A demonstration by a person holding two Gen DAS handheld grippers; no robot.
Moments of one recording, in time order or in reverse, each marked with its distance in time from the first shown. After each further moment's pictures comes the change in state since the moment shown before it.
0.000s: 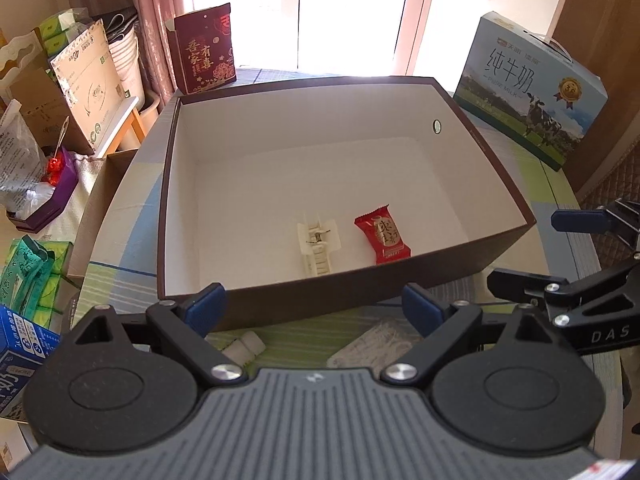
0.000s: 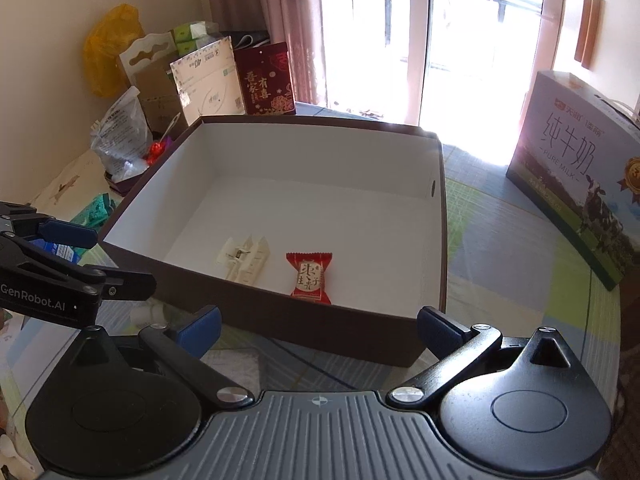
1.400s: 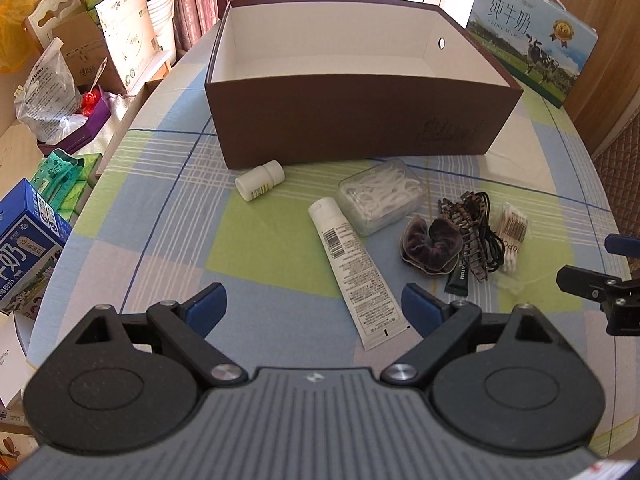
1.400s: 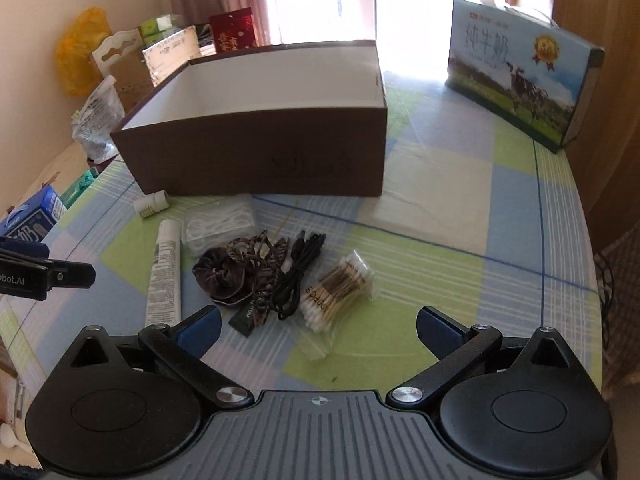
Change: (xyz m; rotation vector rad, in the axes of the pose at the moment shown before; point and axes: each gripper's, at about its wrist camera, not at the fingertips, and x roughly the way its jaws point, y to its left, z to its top) left arm -0.035 -0.008 -0.146 -0.065 0.055 0.055; right arm -0.059 0.012 -0.156 0.152 0.035 -0.086
